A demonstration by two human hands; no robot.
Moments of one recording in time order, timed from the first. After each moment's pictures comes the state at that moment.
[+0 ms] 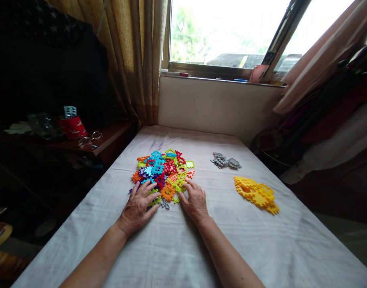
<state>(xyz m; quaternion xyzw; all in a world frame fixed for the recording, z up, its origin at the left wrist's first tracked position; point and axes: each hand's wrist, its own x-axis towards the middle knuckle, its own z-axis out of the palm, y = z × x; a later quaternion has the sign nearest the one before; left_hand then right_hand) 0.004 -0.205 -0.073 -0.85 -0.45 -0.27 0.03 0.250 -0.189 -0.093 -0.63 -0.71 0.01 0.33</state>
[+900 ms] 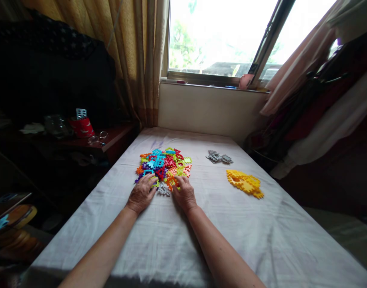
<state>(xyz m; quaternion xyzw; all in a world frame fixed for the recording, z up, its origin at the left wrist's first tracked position) 0.003 -0.198 -0.083 -0.81 -0.46 -0.36 0.03 0.217 -0.205 -0.091 -0.55 -0.72 0.07 0.42</state>
